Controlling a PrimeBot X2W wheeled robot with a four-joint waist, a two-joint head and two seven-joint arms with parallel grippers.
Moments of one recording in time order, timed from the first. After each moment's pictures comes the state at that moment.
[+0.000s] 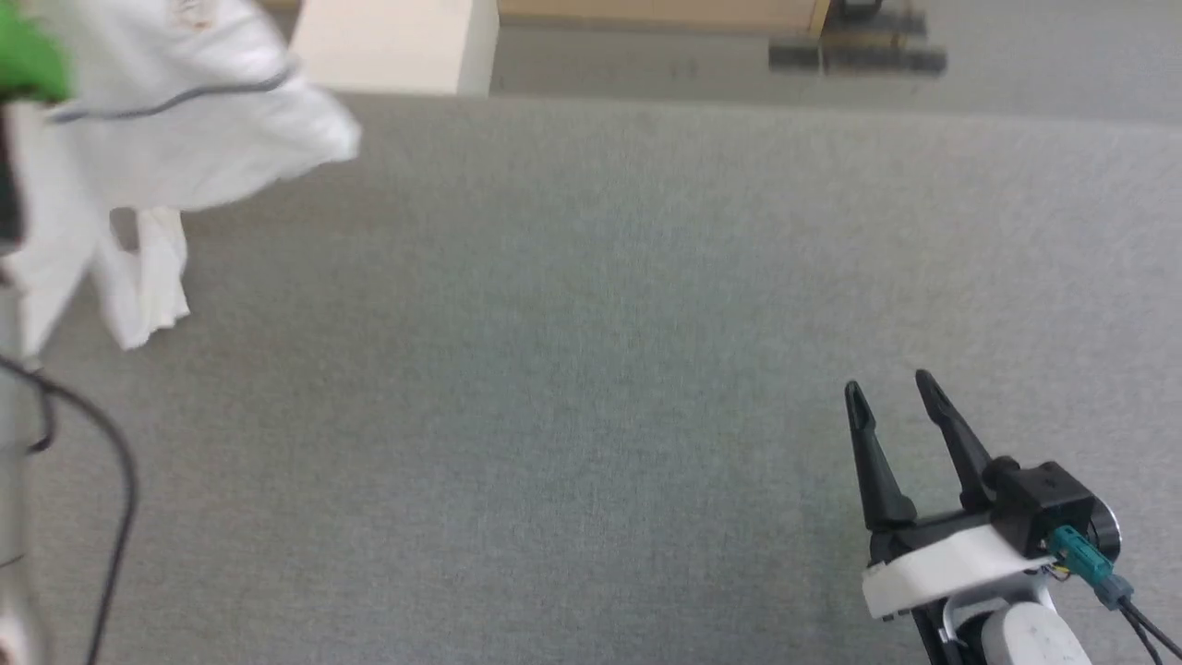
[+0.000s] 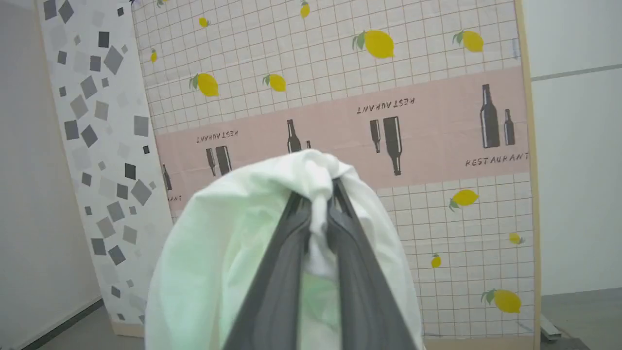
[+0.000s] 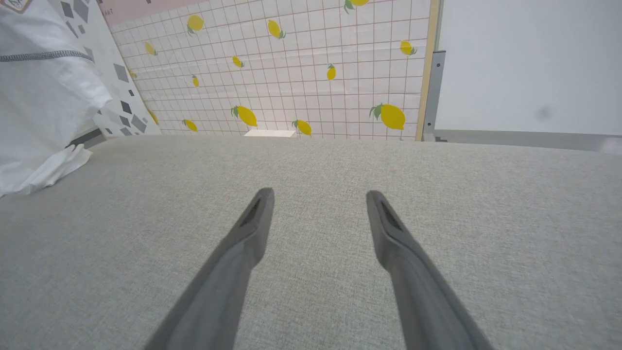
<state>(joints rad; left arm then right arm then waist) -0.88 0.52 -0.11 0.18 -0.34 0.07 -0.02 -0.06 -0.05 0.07 0.13 0.12 0.13 -0.26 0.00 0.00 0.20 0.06</state>
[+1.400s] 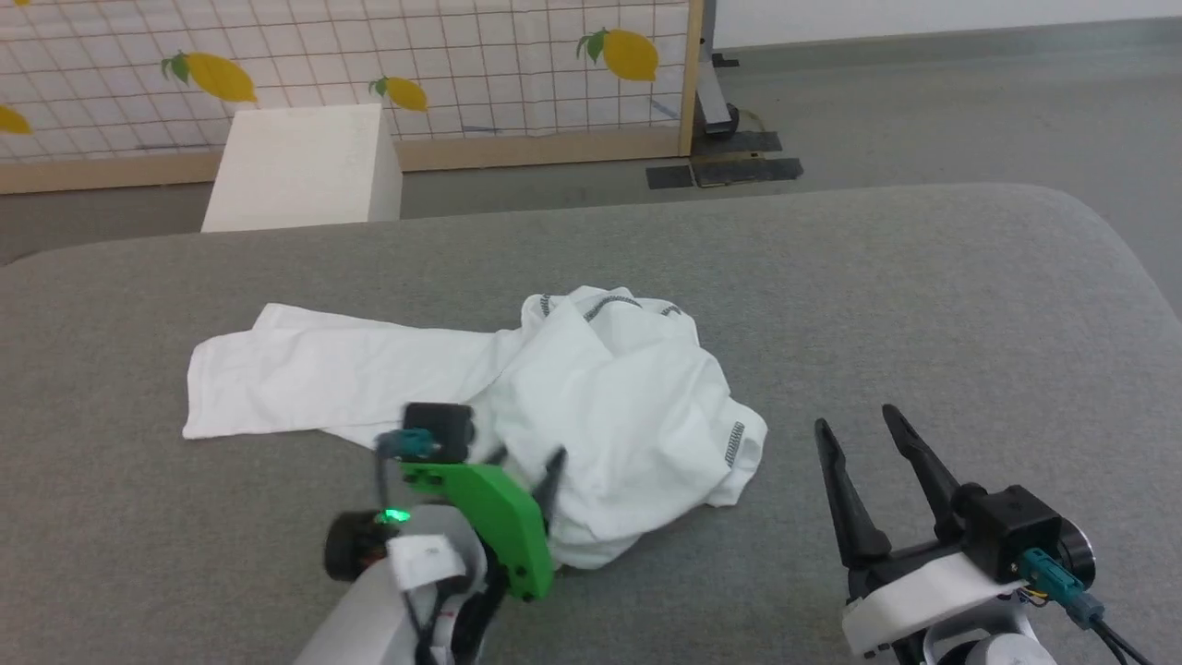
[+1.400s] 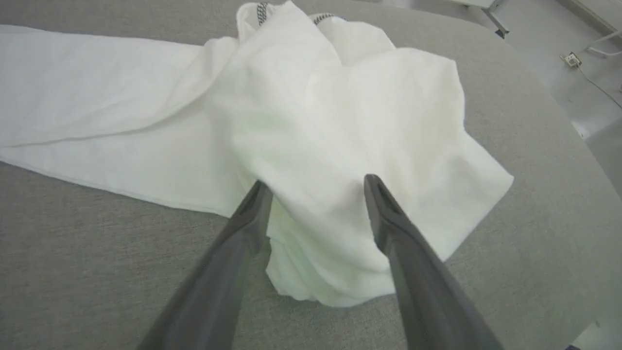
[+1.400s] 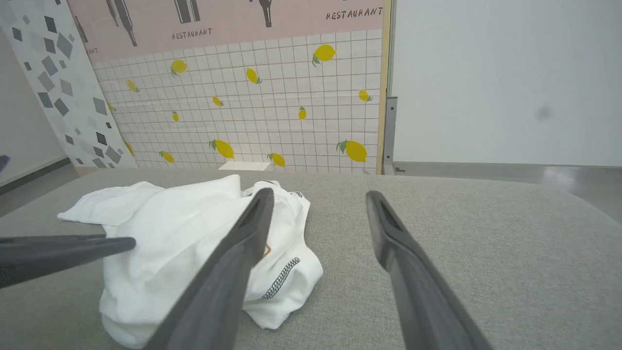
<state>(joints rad) -0.27 0.17 -0.50 0.25 -0.61 0.11 0.30 0.00 -0.05 0.12 0.08 0.12 0.13 -0.19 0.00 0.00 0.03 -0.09</state>
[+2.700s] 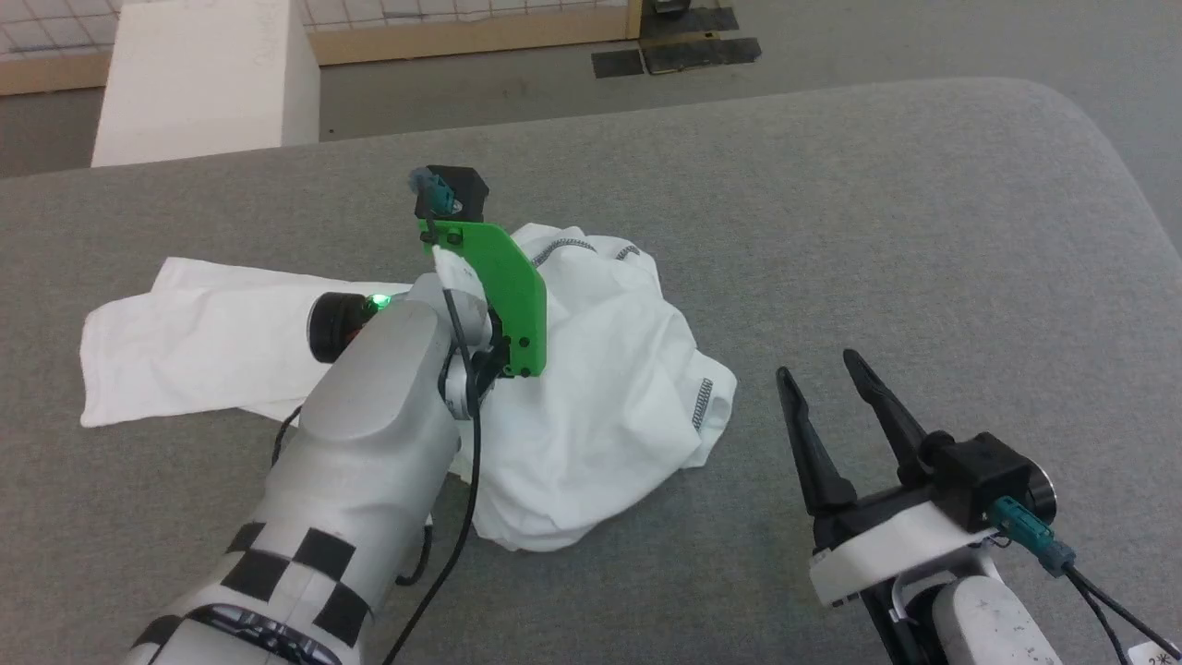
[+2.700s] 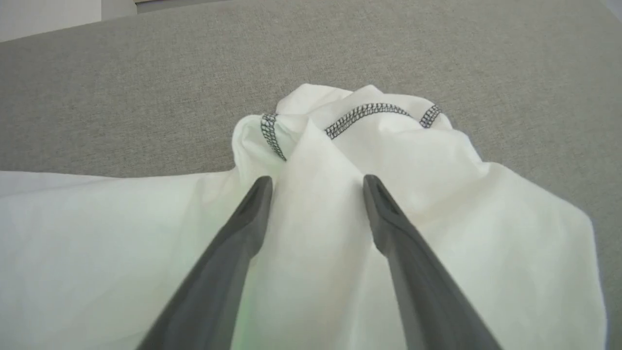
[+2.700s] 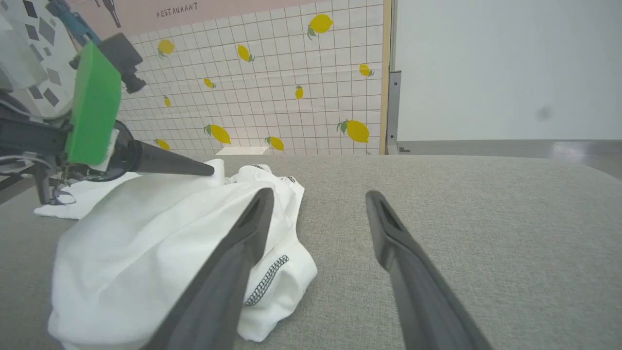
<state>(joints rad) -0.87 0.06 -0.51 0.86 -0.56 0.08 0.39 -0.12 -0.05 0.19 0.14 0.16 0.13 -0.23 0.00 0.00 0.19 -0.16</state>
